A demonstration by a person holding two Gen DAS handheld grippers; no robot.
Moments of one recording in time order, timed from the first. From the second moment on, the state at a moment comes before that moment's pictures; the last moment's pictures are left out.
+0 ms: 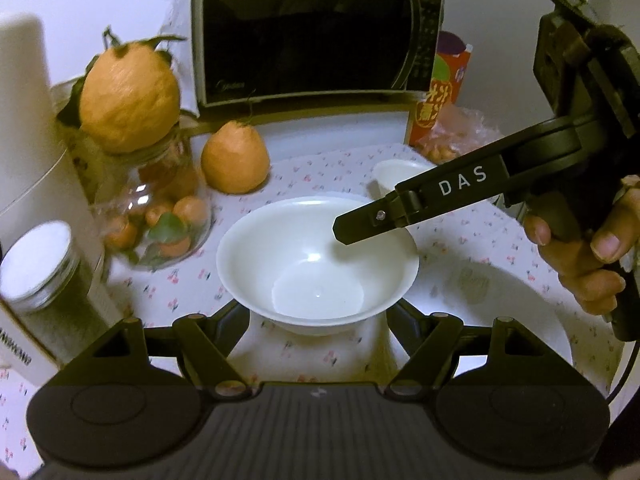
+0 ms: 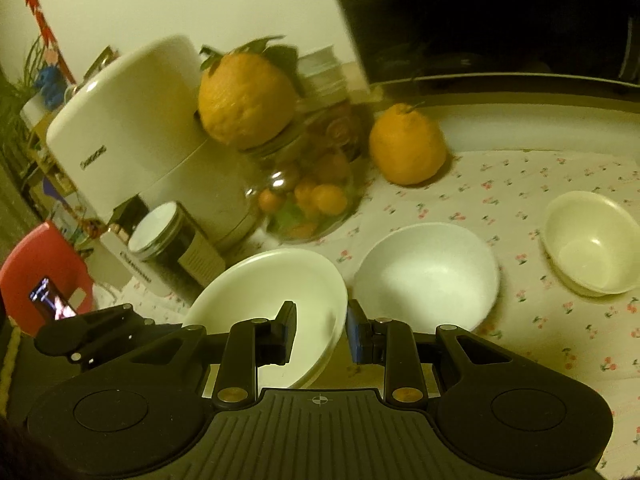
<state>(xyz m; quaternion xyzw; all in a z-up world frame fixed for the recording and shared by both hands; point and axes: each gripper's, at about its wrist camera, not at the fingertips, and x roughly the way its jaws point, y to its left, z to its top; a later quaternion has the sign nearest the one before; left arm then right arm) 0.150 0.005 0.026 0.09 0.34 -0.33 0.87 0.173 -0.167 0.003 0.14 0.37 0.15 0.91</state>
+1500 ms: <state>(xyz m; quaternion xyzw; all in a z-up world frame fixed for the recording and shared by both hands) 0.179 -0.077 -0.009 0.13 0.34 -0.29 0.88 0.206 -0.231 -0.024 0.19 0.36 0.06 0.91</state>
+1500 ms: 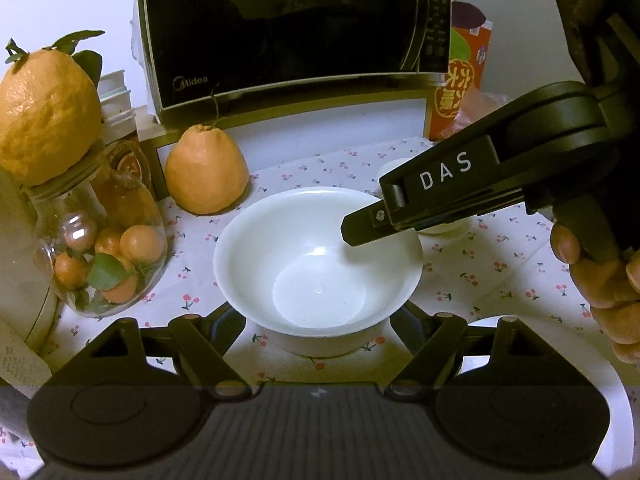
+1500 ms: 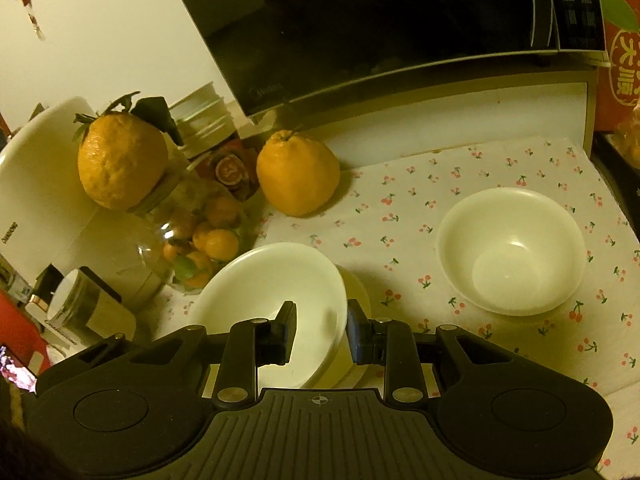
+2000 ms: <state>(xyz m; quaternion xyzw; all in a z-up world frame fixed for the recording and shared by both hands) 0.183 -0.079 -0.014 0.13 0.35 -0.30 0.88 0.211 -0.229 -0.030 0.17 0.37 0.05 0.91</state>
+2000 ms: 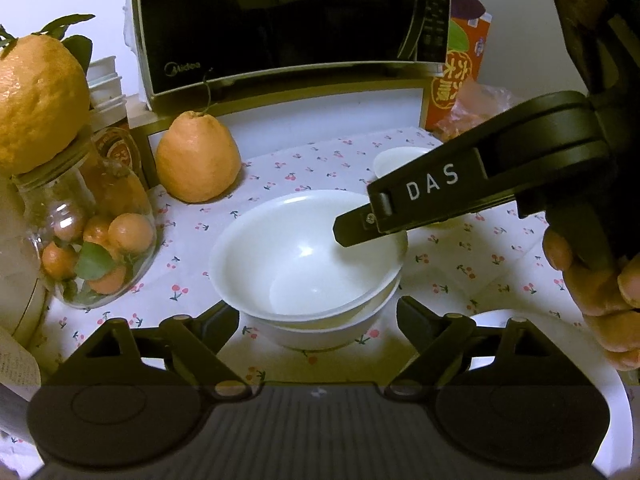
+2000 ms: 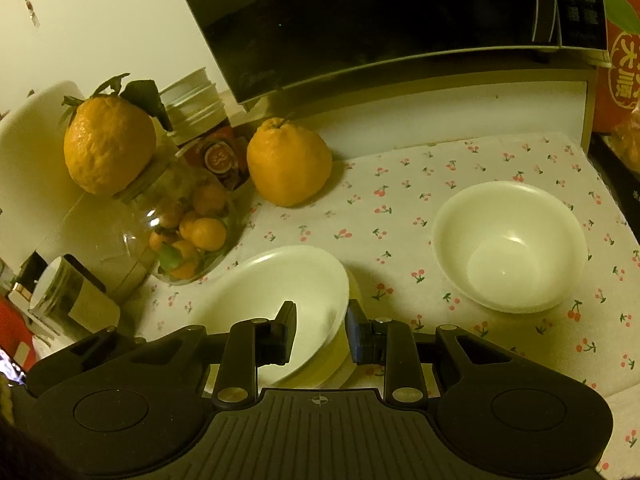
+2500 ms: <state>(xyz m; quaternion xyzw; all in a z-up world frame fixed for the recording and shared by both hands) 0.182 -0.076 -0.014 0.12 0.36 -0.31 0.87 0.207 -0.229 -0.021 0.18 0.36 0.07 0.91</state>
